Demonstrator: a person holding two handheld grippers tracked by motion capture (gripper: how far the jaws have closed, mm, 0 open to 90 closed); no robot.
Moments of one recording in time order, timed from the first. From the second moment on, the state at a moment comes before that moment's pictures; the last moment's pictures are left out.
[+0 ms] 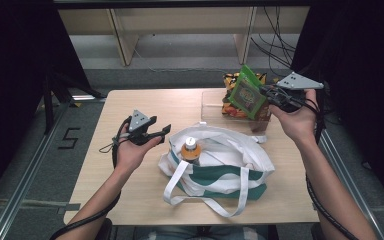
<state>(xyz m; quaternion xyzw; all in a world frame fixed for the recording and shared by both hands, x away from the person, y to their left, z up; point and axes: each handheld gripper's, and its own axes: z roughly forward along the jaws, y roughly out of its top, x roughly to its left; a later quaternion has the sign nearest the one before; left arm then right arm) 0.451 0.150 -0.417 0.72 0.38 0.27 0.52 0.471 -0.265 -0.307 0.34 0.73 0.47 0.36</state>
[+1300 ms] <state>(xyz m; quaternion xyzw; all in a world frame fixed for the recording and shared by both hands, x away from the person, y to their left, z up) 0.452 0.152 -0.418 0.72 0.38 0.27 0.51 0.505 -0.256 -0.329 0.34 0.74 0.45 0.37</state>
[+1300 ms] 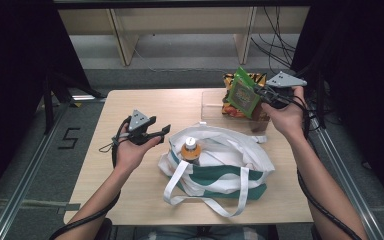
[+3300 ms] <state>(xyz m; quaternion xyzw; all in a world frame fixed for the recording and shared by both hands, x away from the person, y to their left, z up) 0.453 0.153 -0.418 0.72 0.38 0.27 0.51 0.535 -0.250 -0.363 0.32 0.79 0.38 0.36</state>
